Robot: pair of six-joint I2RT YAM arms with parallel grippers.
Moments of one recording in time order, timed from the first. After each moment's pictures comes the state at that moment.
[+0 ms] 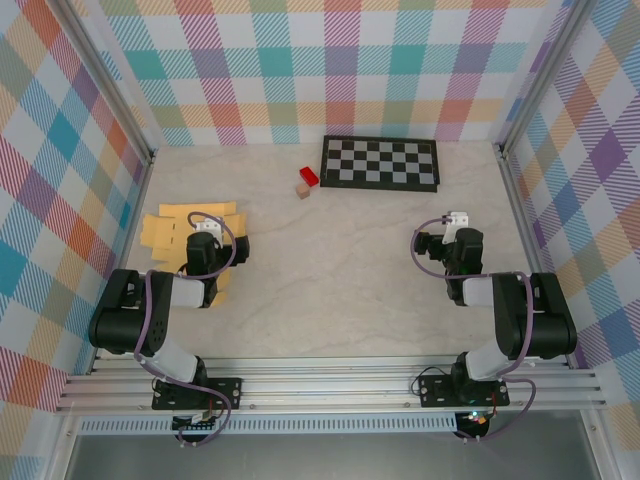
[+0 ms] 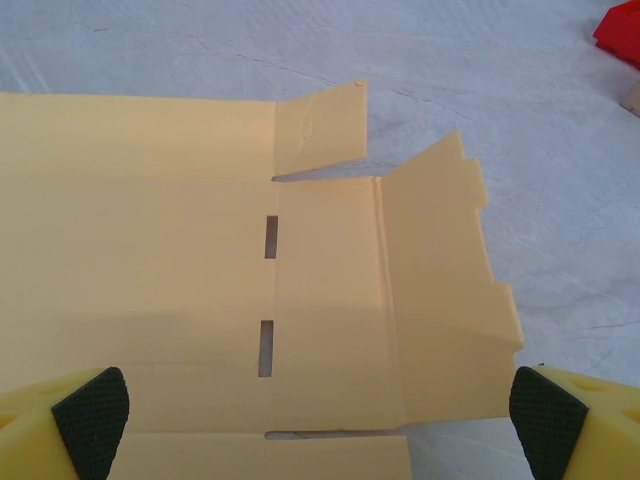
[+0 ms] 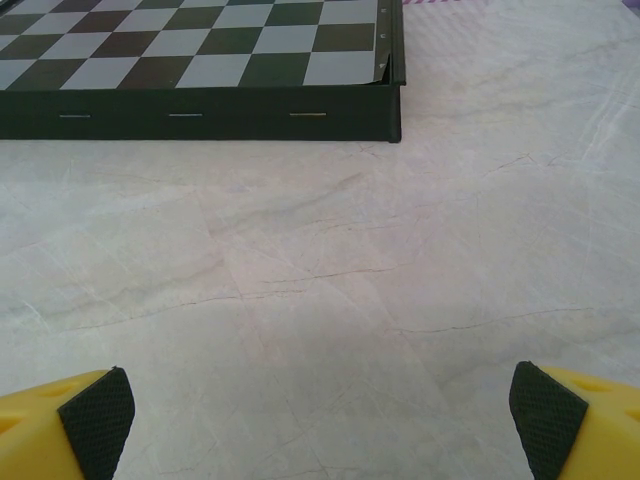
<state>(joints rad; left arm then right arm) -0.07 1.58 0.42 0.68 -0.07 -0.10 0.02 1.53 0.40 0.71 -0.05 0.06</state>
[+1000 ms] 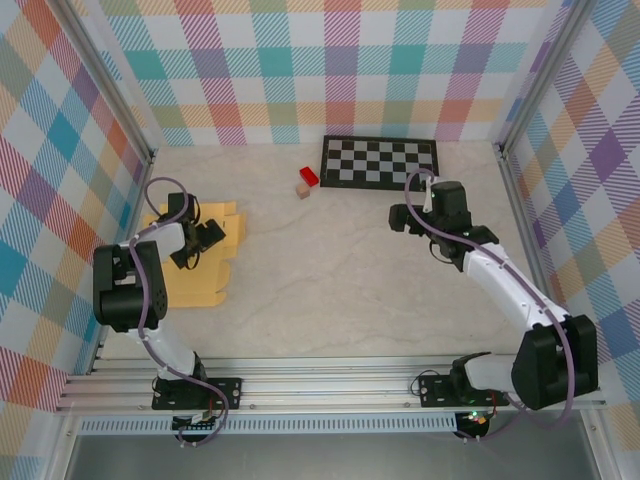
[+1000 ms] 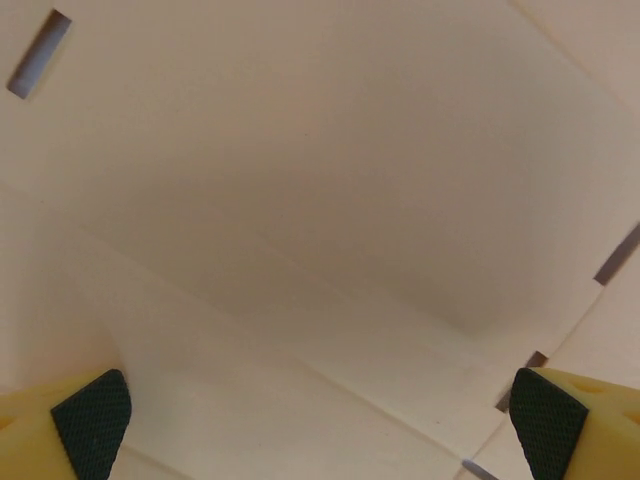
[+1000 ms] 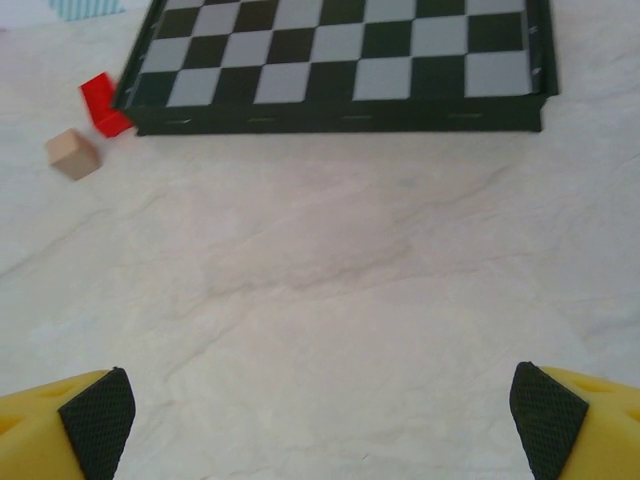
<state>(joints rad) 0.11 1.76 1.03 -0.39 -0.03 -0.56 0.29 1.26 0.94 -0.36 0.02 0.29</state>
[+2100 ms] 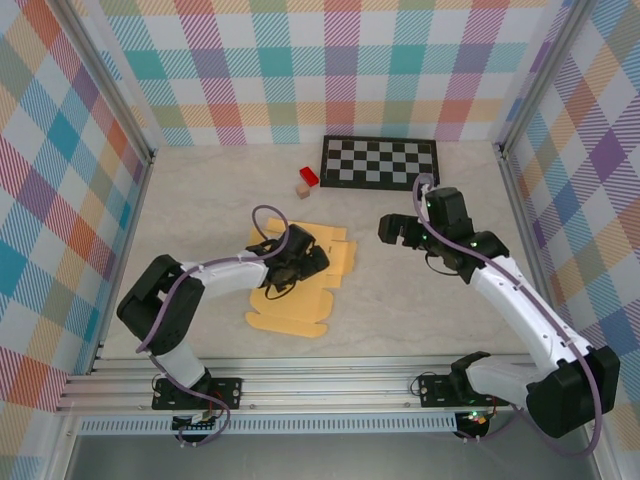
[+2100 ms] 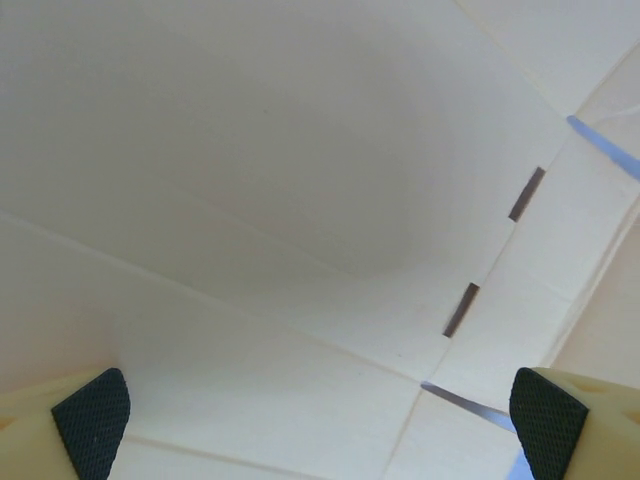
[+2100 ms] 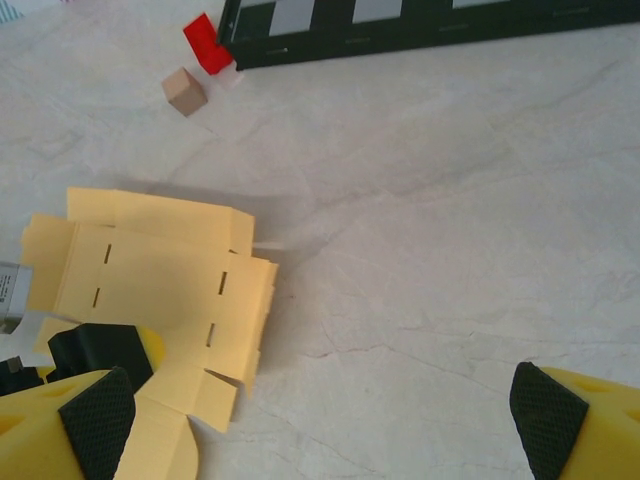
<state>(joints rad) -0.71 1.68 0.94 -0.28 -0.06 -1.10 0.41 1.14 1.01 -0.61 -0.04 0.44</state>
